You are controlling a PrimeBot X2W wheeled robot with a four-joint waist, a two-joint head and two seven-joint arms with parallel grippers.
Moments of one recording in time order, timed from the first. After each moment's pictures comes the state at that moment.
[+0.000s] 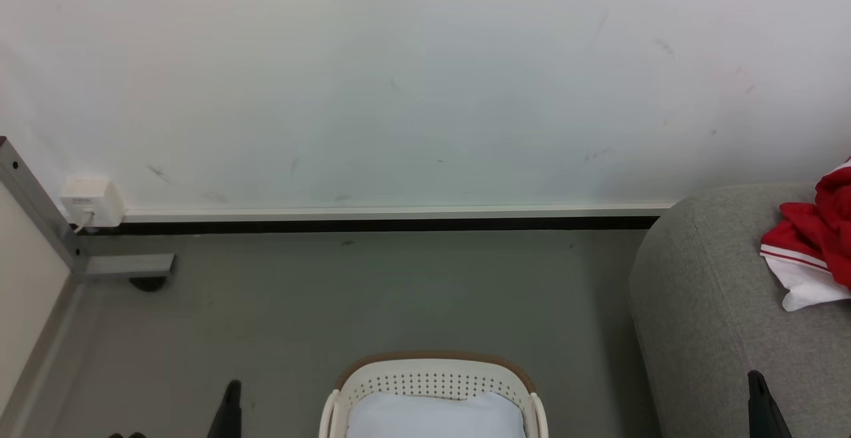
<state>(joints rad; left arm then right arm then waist) 0.02 0.04 0.02 0.28 -0.86 -0.11 -0.08 0.01 -0.04 -0.08 0.30 0.81 0.13 -0.08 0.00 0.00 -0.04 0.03</state>
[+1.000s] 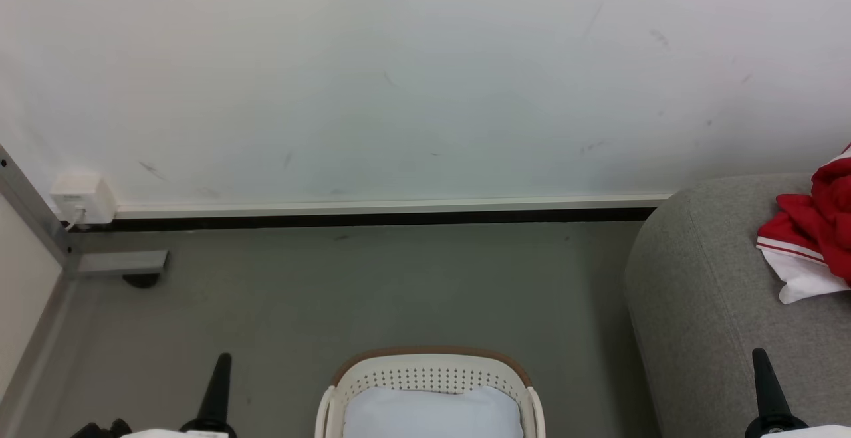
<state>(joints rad) -0.04 0.04 0.06 0.26 -1.20 -0.12 0.00 -0.04 -0.04 -0.10 0.27 1.17 0.13 0.00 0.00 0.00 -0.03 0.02</state>
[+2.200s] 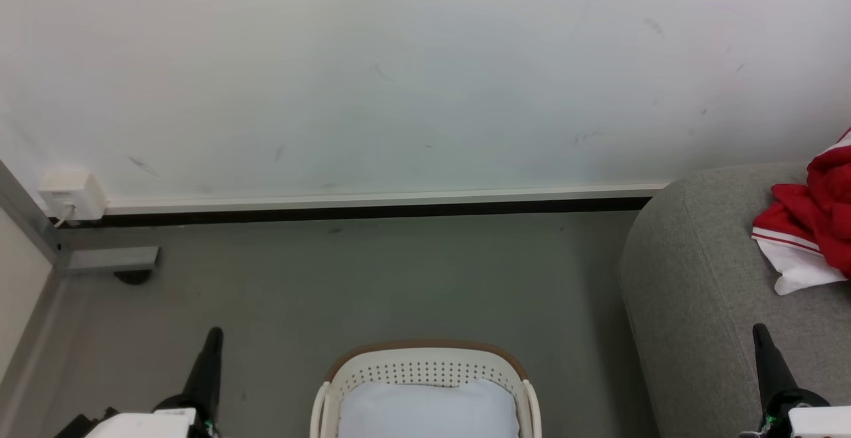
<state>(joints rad) -0.08 0.05 0.10 0.25 -1.49 -0.12 0.08 -0.08 -0.04 -0.11 0.26 1.48 0.13 0.08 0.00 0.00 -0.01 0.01</state>
